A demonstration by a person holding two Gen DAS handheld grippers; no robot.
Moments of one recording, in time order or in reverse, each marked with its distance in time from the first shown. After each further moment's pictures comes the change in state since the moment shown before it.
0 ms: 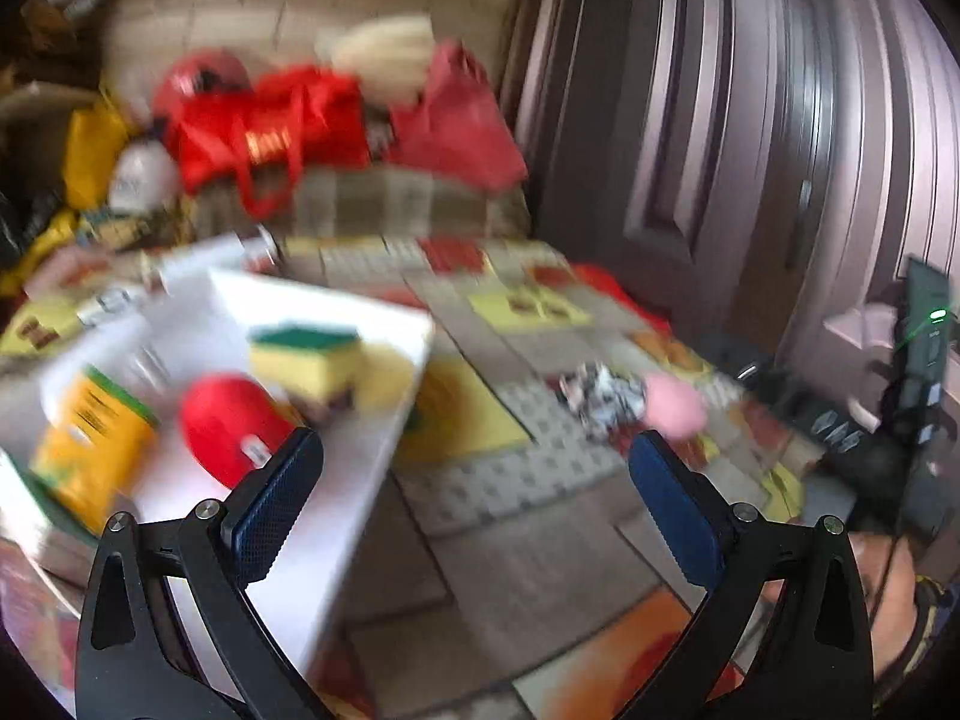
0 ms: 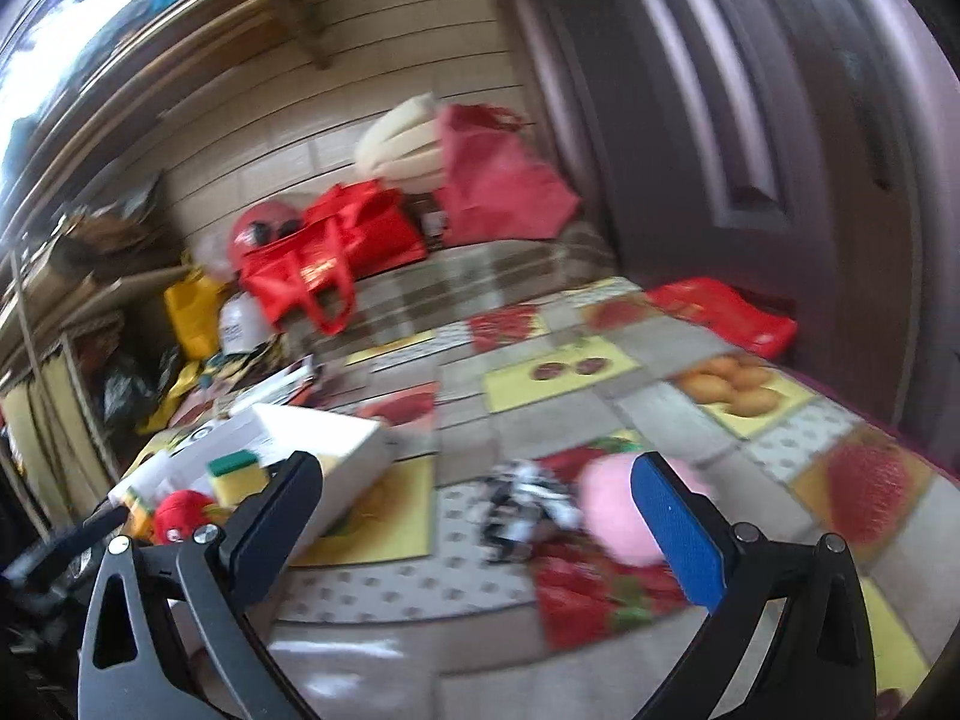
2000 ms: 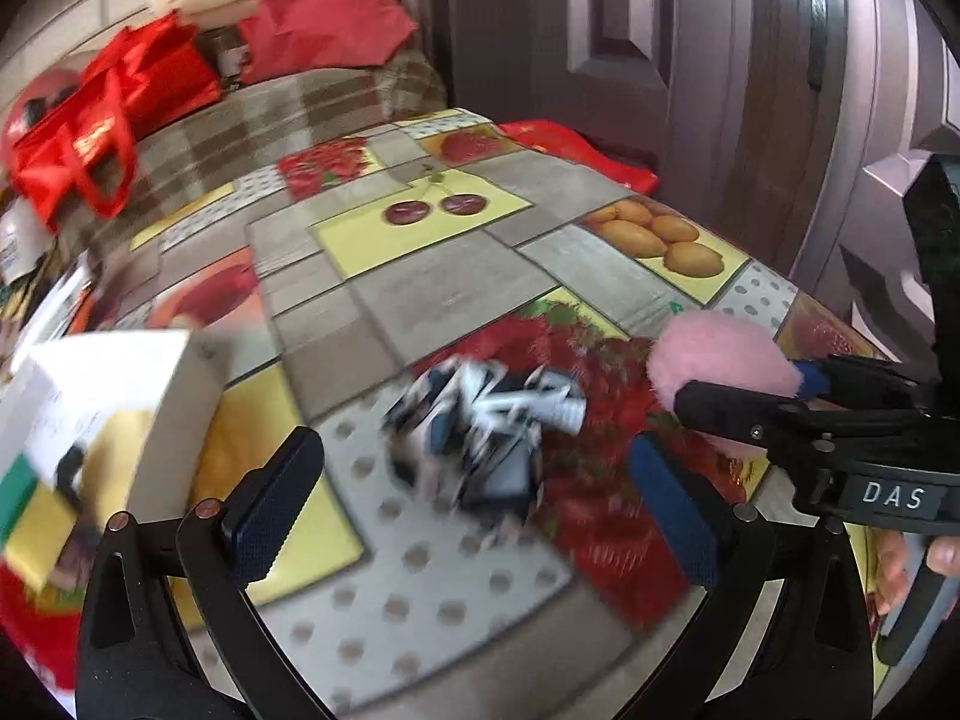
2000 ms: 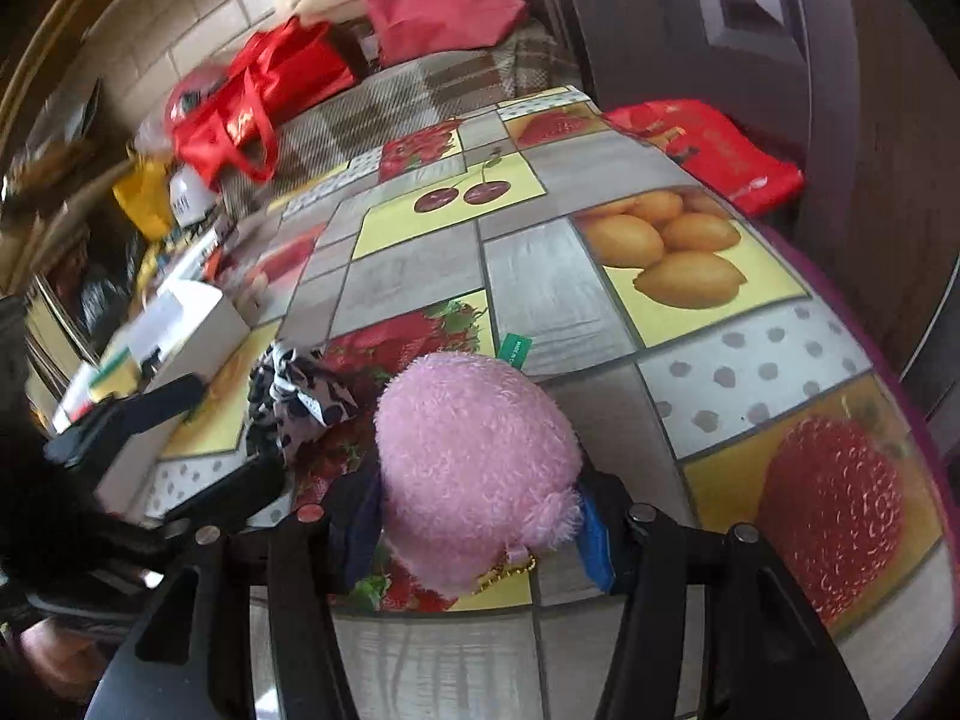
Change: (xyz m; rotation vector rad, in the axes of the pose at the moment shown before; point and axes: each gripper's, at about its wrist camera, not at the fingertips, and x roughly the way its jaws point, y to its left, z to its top) left arm 0.177 -0.106 0.029 0.267 0.311 0.001; right arm 0.065 -0.116 0.002 0.034 0.489 0.035
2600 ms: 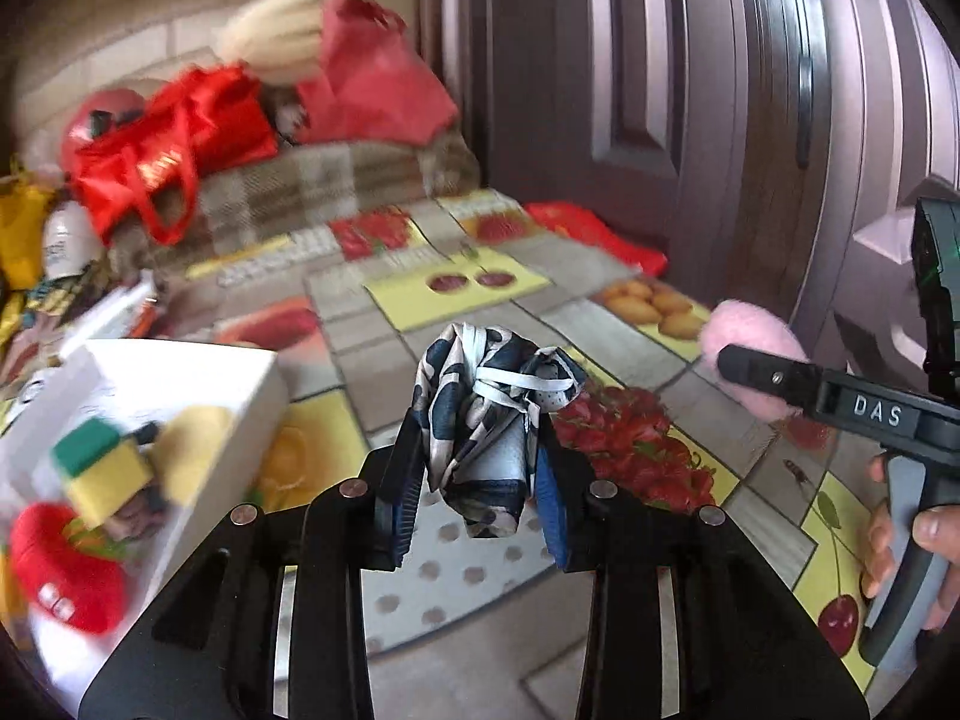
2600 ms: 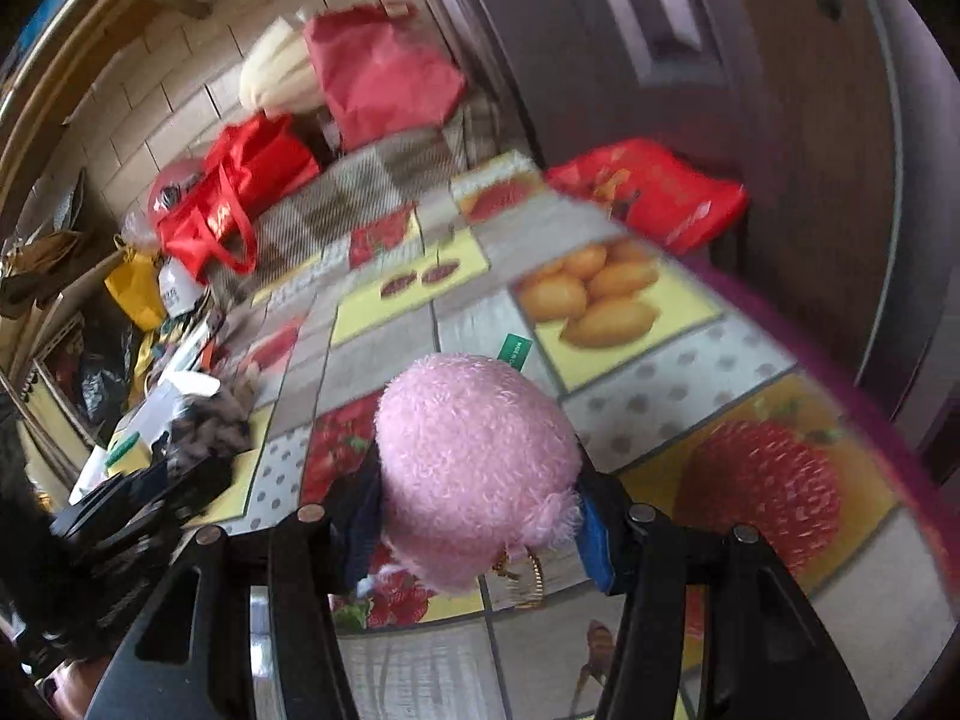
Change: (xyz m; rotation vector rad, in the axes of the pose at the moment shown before) left arm -0.071 0.005 -0.031 -0.082 -0.250 0.085; right arm -0.034 -0.017 -0.004 0.125 -0.179 -0.020
